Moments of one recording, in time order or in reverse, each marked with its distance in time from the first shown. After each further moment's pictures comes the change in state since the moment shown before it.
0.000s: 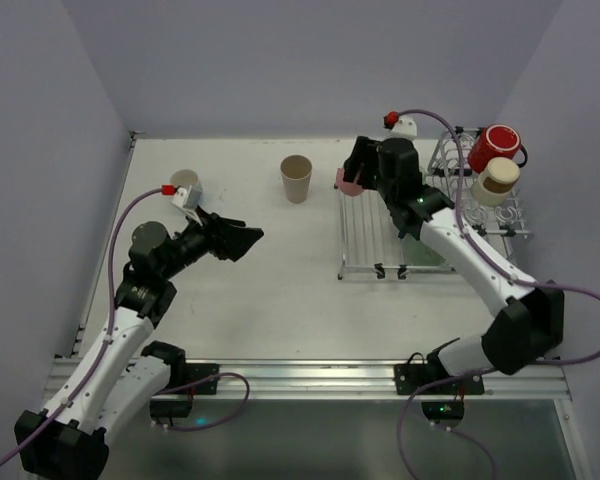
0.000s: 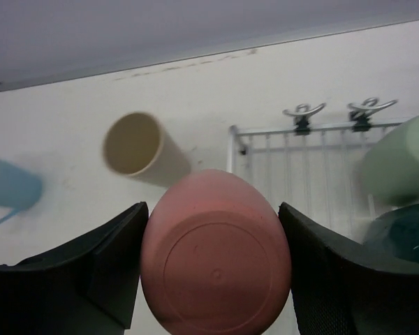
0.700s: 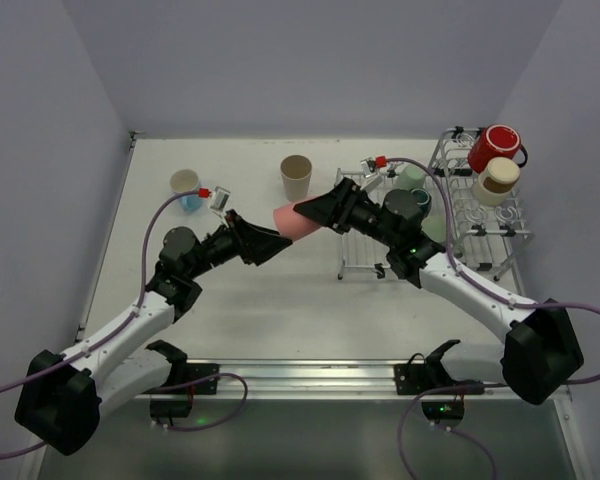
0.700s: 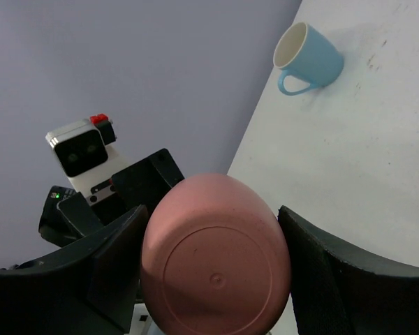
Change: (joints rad) left arm -0.178 0.215 -0.127 0.497 0.052 -0.307; right arm 0.120 -0.235 -0.497 0.636 -0.701 0.606
